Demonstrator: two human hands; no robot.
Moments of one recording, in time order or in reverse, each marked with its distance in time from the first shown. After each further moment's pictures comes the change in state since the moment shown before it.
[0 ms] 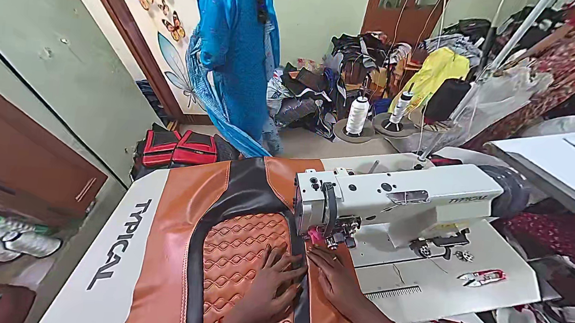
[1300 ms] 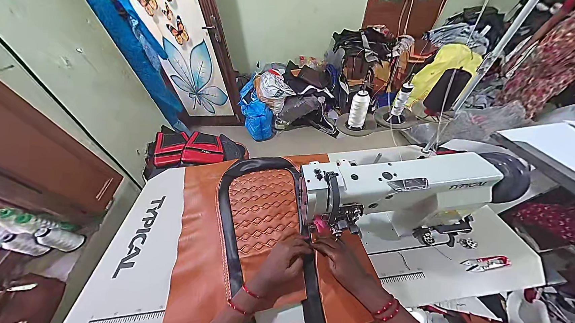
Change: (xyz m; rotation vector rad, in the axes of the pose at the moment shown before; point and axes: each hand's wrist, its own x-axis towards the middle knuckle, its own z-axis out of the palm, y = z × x) left_hand 0.030 -0.011 -0.004 -0.166 0.050 0.214; right_hand 0.017 -0.002 -0.002 0.017 0.072 -0.083
